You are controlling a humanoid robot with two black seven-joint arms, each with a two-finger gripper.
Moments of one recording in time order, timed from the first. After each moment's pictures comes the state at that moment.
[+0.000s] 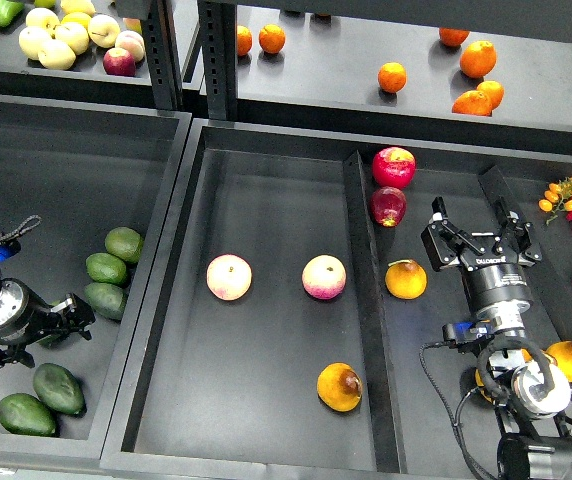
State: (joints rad) left arm -0.99 0.58 0.14 -0.86 0.33 -0.49 0.49; right arm 0.13 0.01 1.45 1.11 0.33 0.38 -0.13
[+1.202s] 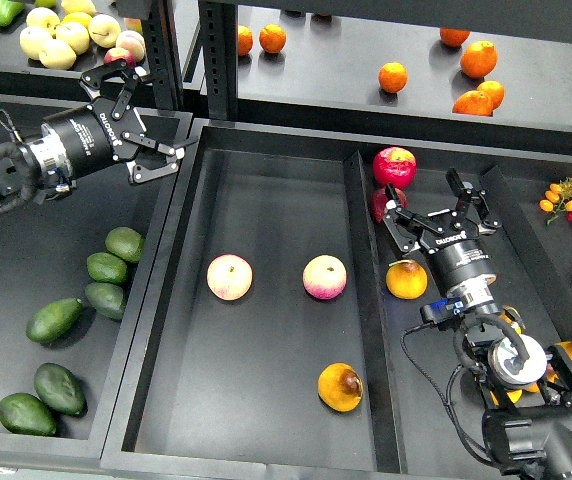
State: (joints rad) left arm -0.65 0.10 -1.26 -0.80 -0.32 -0.49 0.49; right arm 0.32 -0.23 1.18 1.06 0.15 0.38 -0.32
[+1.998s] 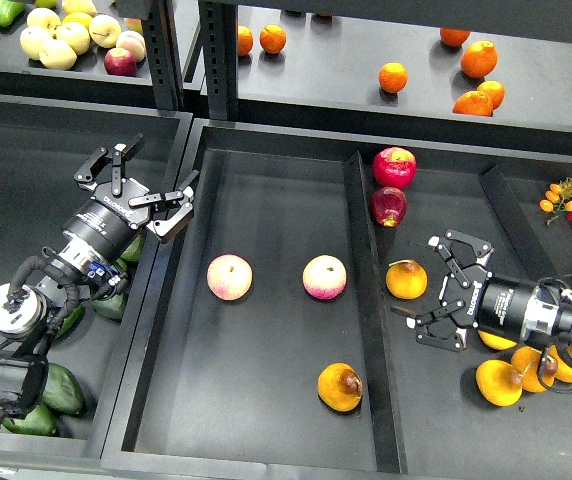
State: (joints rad) left arm -0.34 0.00 -1.47 -0.92 -0.19 -0.49 0.49; right arm 0.44 -0.69 0.66 1.23 0.15 0.46 -0.49
